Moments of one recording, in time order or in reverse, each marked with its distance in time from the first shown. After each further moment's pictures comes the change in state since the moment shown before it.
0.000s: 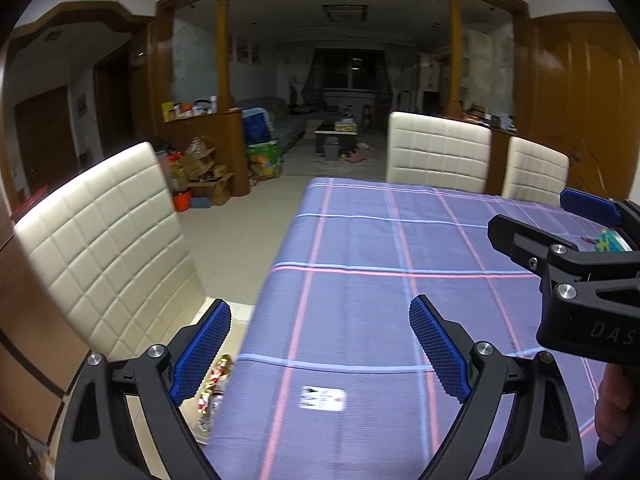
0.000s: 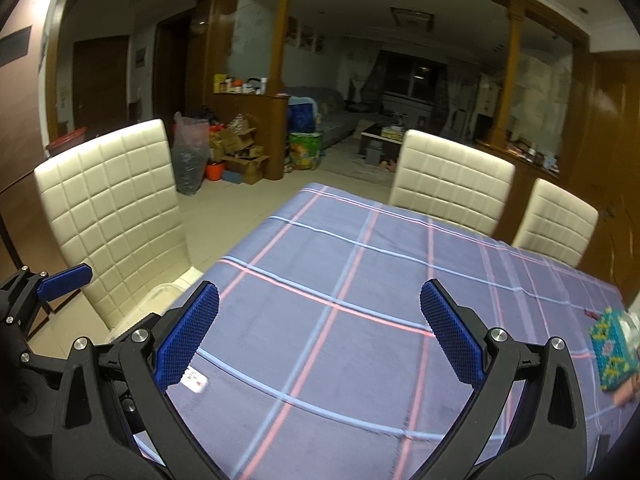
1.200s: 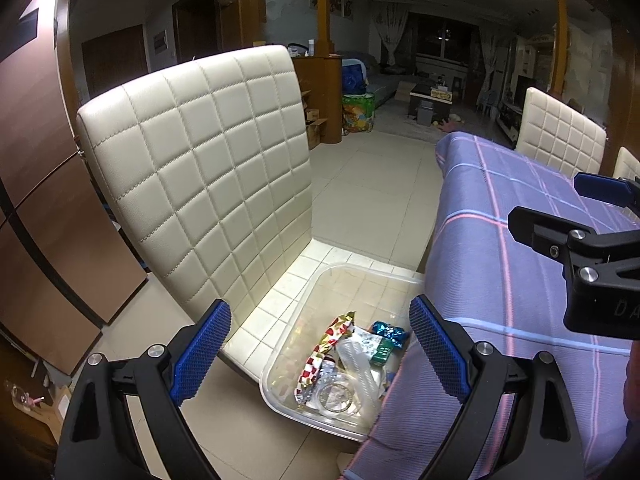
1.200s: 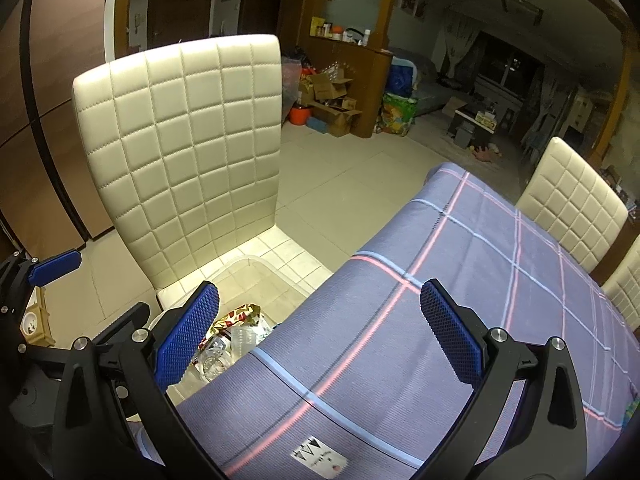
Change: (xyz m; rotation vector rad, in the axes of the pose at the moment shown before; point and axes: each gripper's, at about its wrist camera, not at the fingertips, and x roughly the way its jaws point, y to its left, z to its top) left arm 0.053 0.183 -0.058 -0.190 0.168 0.268; right arm 0.125 0.186 0.016 -0.241 0.172 0.243
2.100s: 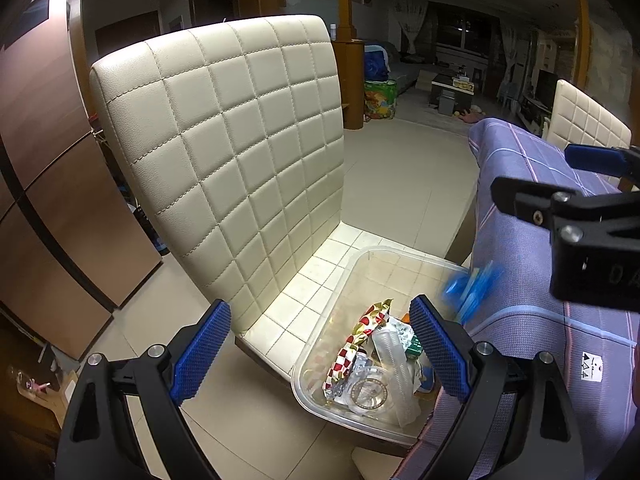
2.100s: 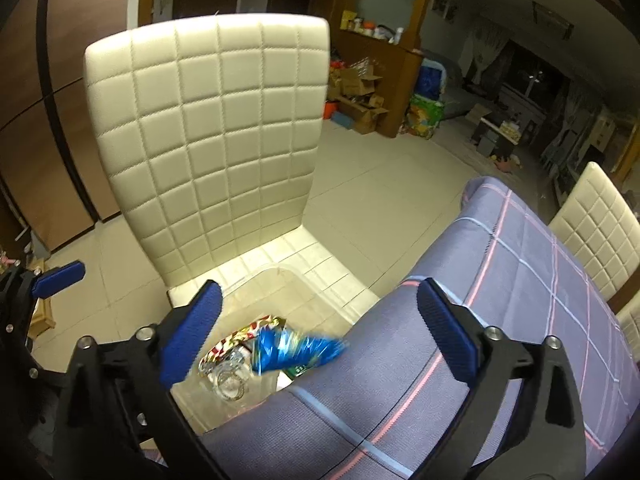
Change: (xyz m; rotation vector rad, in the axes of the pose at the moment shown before) left arm 0.036 0.035 -0.015 -0.028 0.054 0.063; right arm 0.045 0.049 0.017 -0.076 0.020 0.043
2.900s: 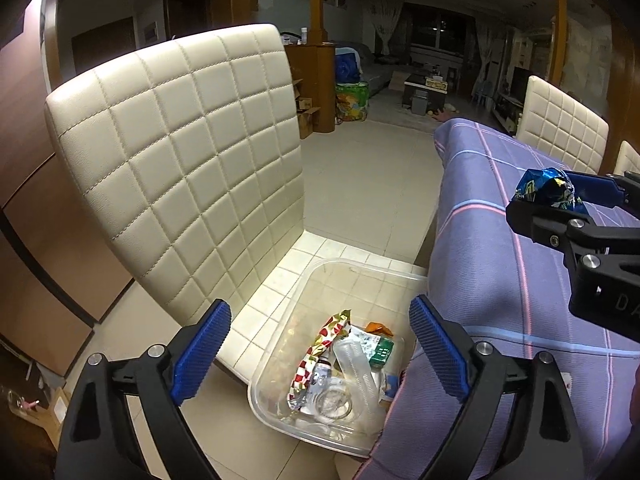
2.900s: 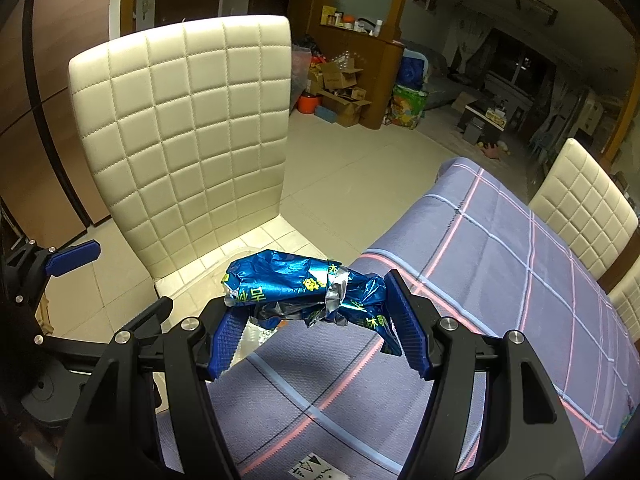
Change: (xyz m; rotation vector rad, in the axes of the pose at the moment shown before) left arm 0.002 -0.037 0.015 0.035 -0.009 -0.083; right arm -0.015 -0.039 -0.017 0.037 0.030 -0.017
